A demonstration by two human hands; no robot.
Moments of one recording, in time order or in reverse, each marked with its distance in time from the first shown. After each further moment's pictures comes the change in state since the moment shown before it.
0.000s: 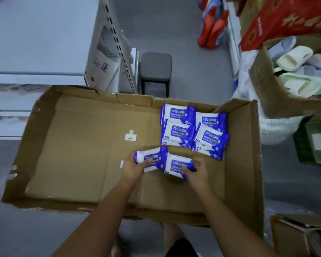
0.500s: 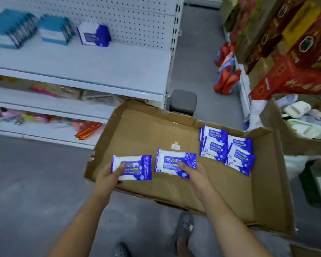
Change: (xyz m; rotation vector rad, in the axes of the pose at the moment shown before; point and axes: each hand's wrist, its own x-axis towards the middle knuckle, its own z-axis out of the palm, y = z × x) left_hand -0.117 -0.039 -0.283 -0.352 0.112 0.159; right_hand -0.191 -0.093 0.128 0.251 -0.345 -0.156
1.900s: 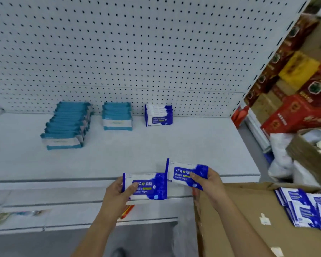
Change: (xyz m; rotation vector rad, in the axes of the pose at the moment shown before) left_hand 0.357 0.267 -0.339 0.070 -0.222 0.135; right_hand 0.163 -0.200 0.463 0.020 0.190 -0.234
